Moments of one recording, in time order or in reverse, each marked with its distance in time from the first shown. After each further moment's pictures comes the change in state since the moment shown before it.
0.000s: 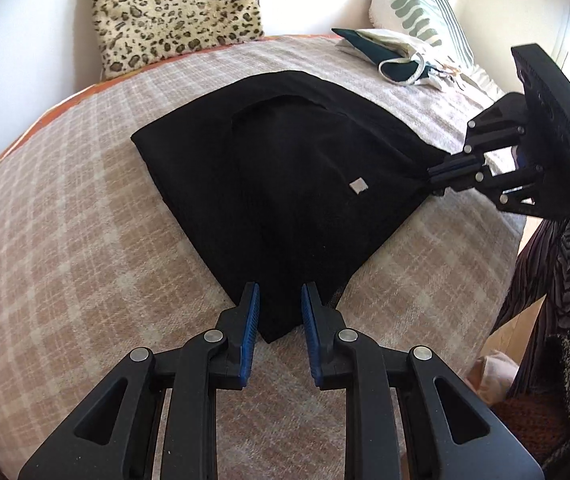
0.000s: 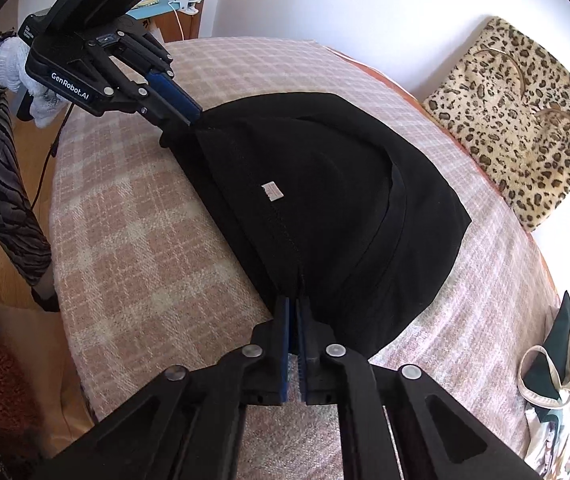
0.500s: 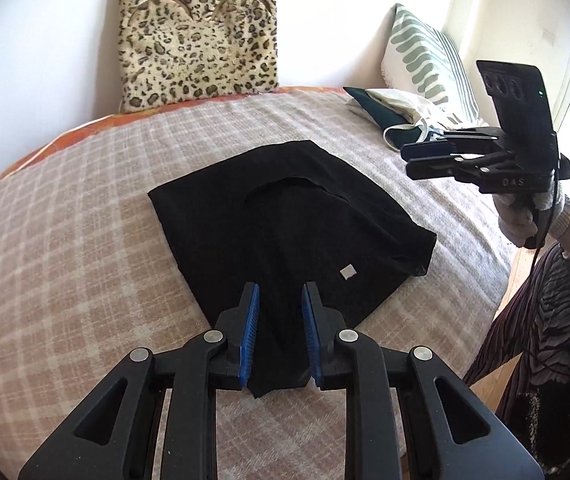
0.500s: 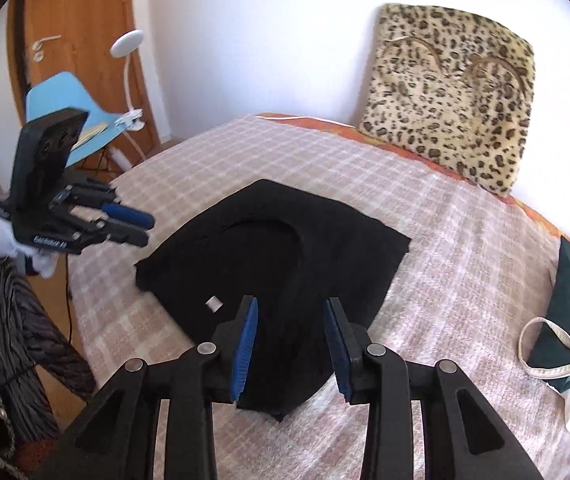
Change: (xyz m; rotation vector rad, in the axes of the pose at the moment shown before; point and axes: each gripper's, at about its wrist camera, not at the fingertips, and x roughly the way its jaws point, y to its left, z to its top) left arm -0.028 0.005 0.034 -0.120 -0.150 -0.042; right arm -0.032 -0.079 0.014 0.429 -0.208 0.091
